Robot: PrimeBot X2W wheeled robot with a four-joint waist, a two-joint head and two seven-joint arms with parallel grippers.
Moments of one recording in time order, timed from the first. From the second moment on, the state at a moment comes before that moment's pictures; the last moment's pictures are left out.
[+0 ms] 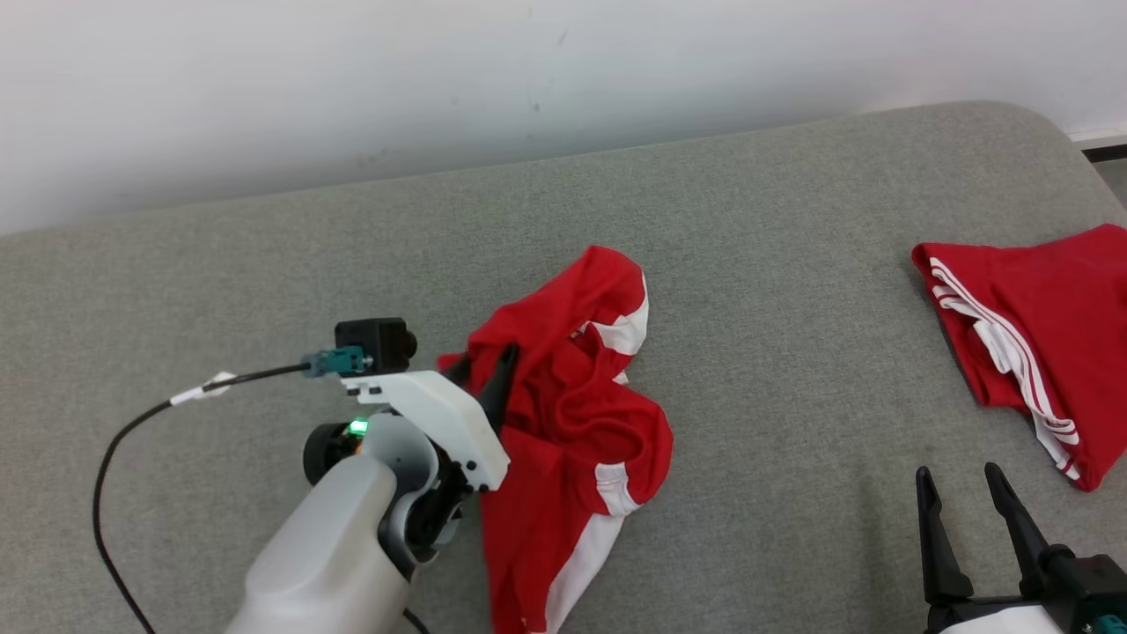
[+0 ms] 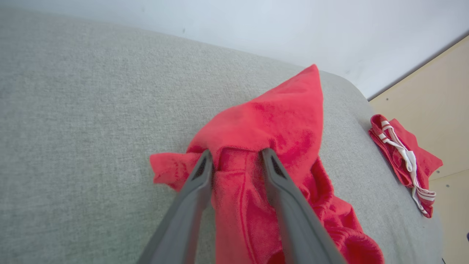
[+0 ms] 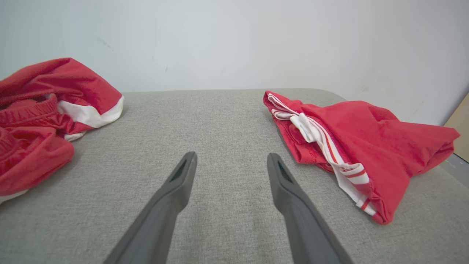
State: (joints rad) left arm -0.65 0.13 -0.53 0.61 -0.79 0.03 0.08; right arm -0.08 -0.05 -0.03 0.28 0.15 0.13 -0.26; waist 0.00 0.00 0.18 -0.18
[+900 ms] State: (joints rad) left arm -0.26 0.18 -0.41 0.30 -0.34 0.21 -0.26; right arm -0.03 -0.05 -0.09 0.21 0.12 0.13 -0.26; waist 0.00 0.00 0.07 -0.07
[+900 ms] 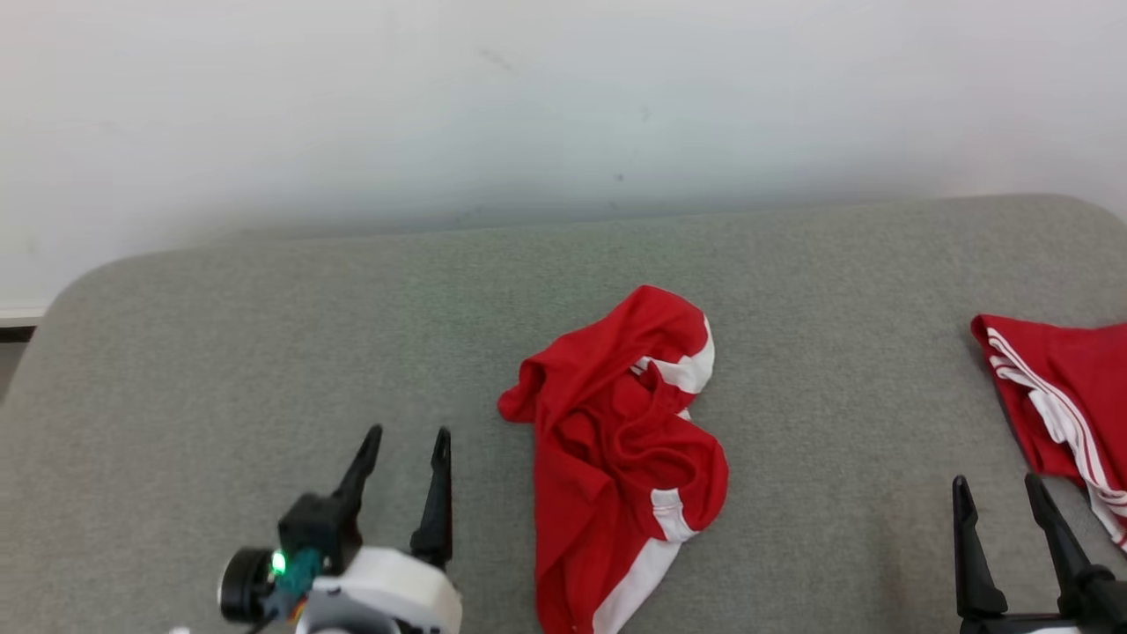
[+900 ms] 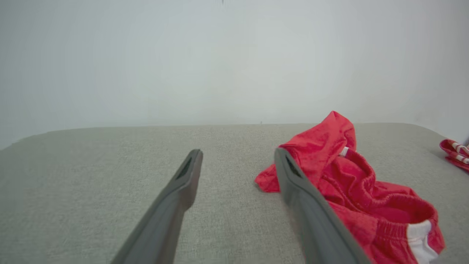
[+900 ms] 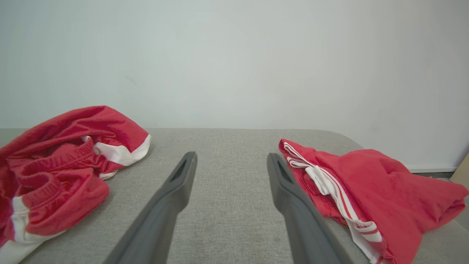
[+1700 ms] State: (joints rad) left arm 0.11 0.06 -0.13 0.07 -0.15 0.00 -0.26; right arm 0.04 -0.05 -0.04 0.26 0.12 0.13 -0.26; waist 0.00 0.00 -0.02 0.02
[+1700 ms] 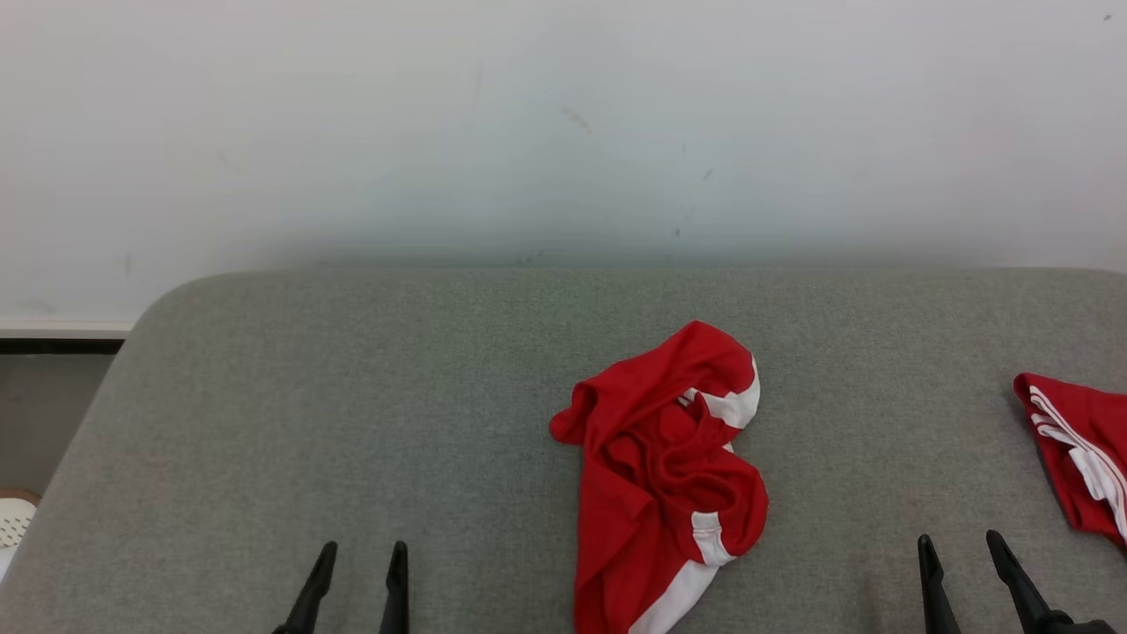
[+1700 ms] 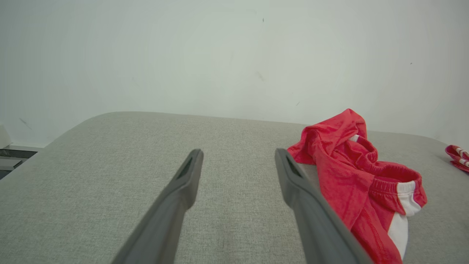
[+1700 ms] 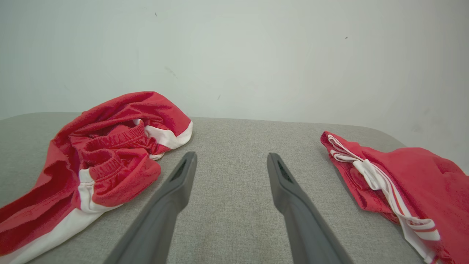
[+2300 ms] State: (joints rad) left arm 0.12 0.05 -0.11 0.08 -0.14 -0.02 -0.26; right arm 0.04 -0.05 -0.02 0.27 0.13 0.13 -0.26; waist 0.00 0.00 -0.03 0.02
